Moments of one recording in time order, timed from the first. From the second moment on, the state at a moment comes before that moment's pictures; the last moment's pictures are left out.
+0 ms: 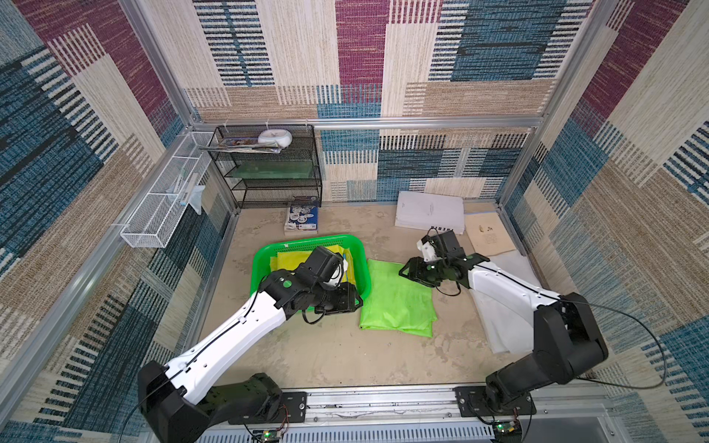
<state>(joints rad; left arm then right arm) -0.71 1.27 1.19 -0.90 0.32 -0.68 0.37 1.47 0.93 -0.41 -0.39 0.59</state>
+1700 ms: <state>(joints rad) -0.89 2.11 1.65 -0.97 0.07 -0.63 0.10 1.56 0.60 -0.19 -0.67 0.46</state>
